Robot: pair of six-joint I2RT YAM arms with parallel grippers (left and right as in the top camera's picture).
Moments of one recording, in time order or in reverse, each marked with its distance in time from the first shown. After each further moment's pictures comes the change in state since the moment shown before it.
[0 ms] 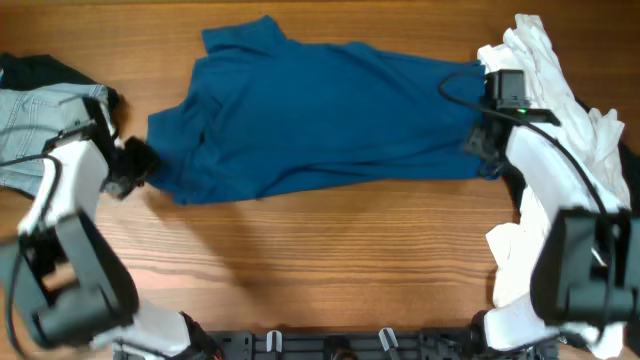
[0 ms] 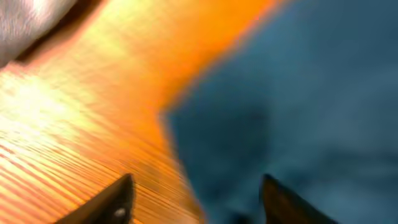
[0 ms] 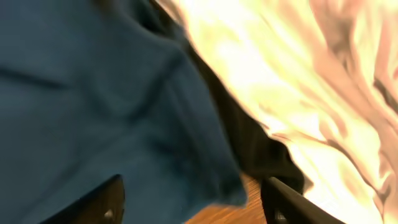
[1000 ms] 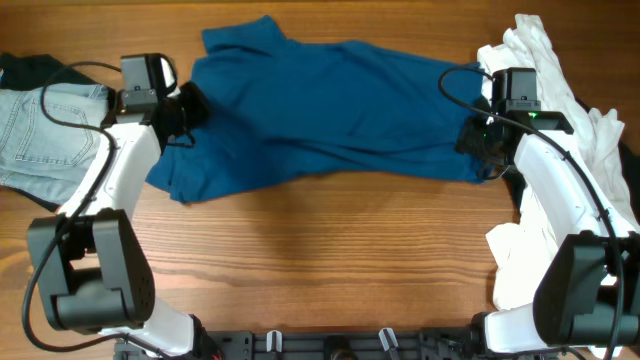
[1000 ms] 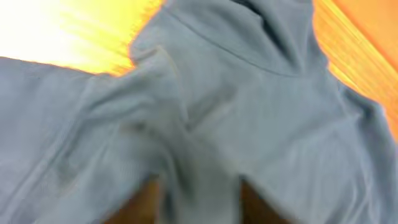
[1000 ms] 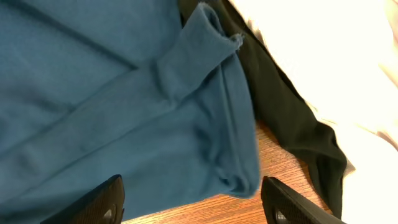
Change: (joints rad) left arm -0.282 0.007 0.060 0.348 0.137 -0.127; right arm 0.000 -0.077 0.000 -0.055 -0.181 -0.052
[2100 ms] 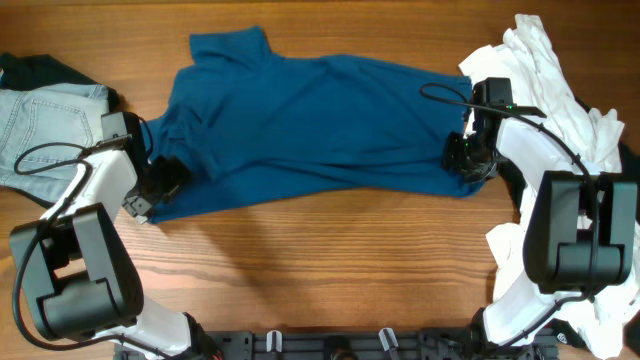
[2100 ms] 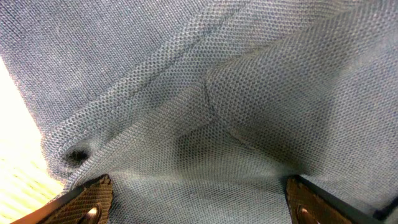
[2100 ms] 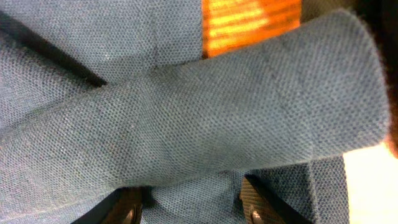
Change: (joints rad) left arm 0.187 0.010 -0.209 -0.321 -0.213 0.003; right arm -0.005 0.247 0.020 -0.008 -0.162 -0.081
